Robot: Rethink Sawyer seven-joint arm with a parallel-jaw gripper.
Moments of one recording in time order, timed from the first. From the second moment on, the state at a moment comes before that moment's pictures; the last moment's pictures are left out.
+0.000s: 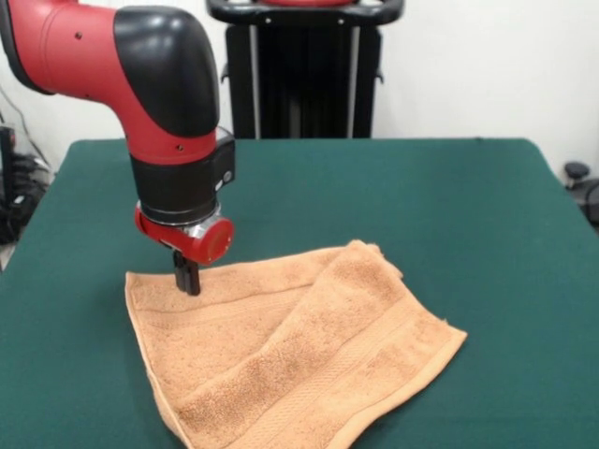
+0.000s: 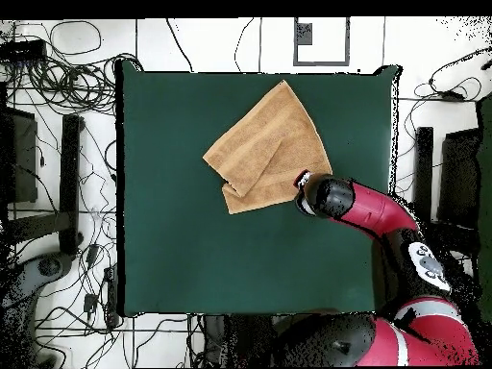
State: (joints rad) arm -0.47 -0.37 0.05 1.47 -0.14 0.43 2.06
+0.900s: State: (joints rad) arm -0.47 -0.36 0.03 1.47 -0.09 0.43 2.06
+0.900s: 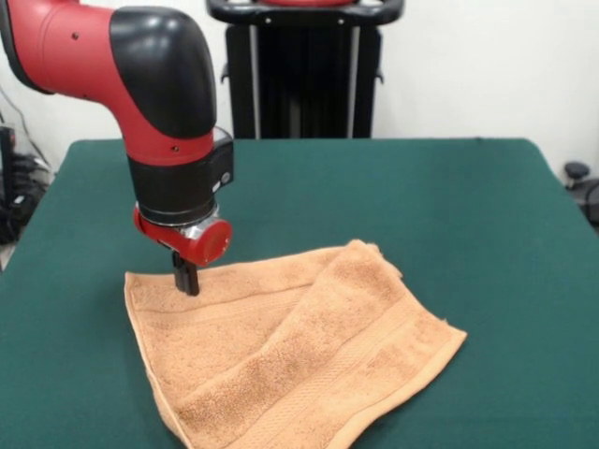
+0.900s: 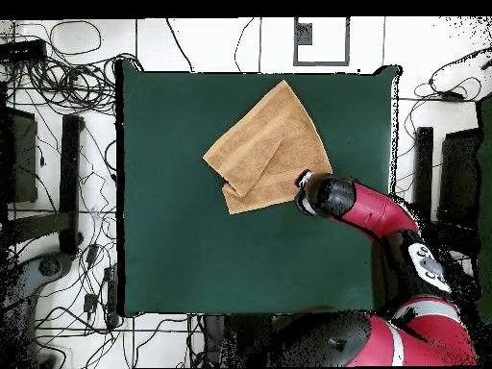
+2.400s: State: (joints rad) arm -0.46 -0.36 0.01 1.47 -0.08 0.42 2.06
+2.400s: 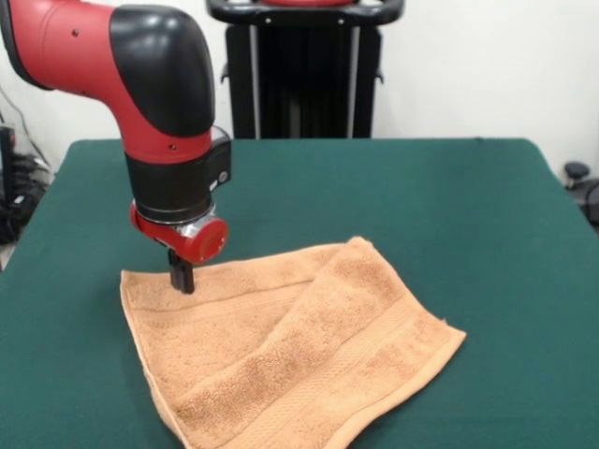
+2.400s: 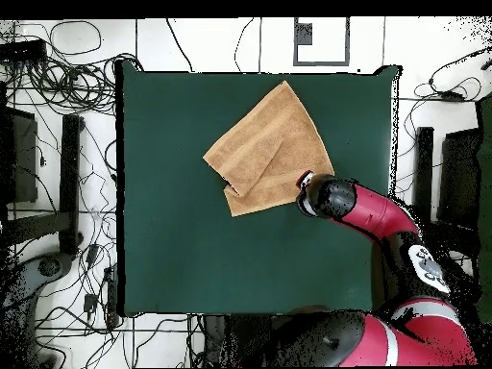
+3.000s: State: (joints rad) arm -0.49 -0.38 -0.02 1.52 -0.08 0.42 2.06
